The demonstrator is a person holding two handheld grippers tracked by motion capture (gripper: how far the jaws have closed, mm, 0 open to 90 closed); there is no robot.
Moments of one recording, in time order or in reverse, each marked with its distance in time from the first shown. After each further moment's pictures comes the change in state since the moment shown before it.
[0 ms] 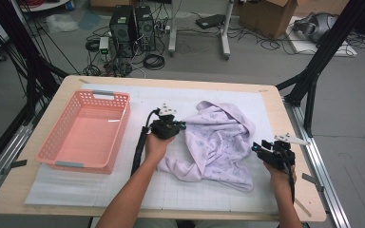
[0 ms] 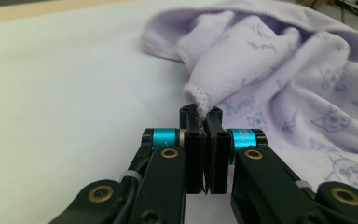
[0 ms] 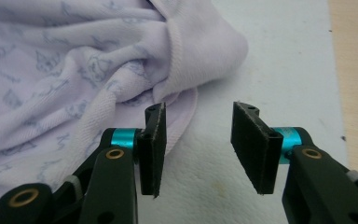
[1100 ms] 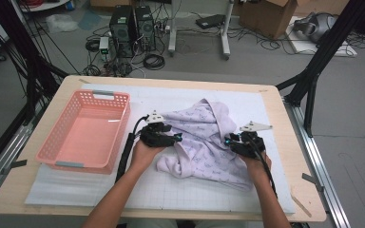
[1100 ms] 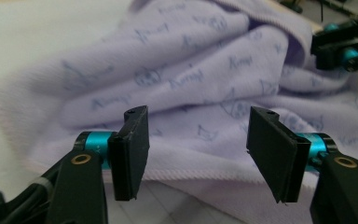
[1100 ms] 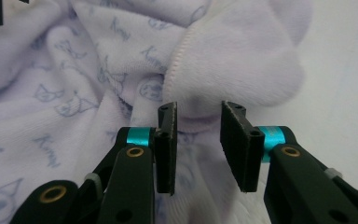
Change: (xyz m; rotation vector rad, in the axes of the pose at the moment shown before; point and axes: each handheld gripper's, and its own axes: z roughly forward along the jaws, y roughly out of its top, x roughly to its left) left arm -0.009 -0.022 -0.021 0.073 -0.100 0.050; right arm 0.066 0.036 0.054 0.088 0.176 -0.248
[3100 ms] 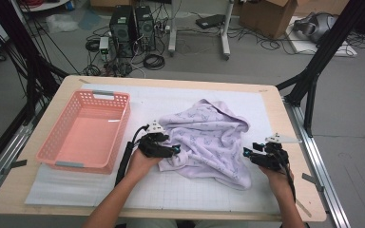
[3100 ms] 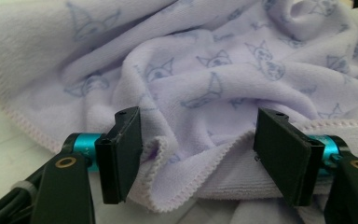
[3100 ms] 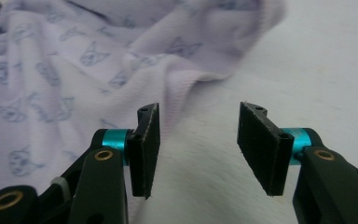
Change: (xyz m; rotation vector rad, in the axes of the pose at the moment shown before) left arm -0.005 -0.024 -0.008 0.014 -0.041 0.012; right arm -0.033 -0.048 -0.050 -0.024 -0.003 0.131
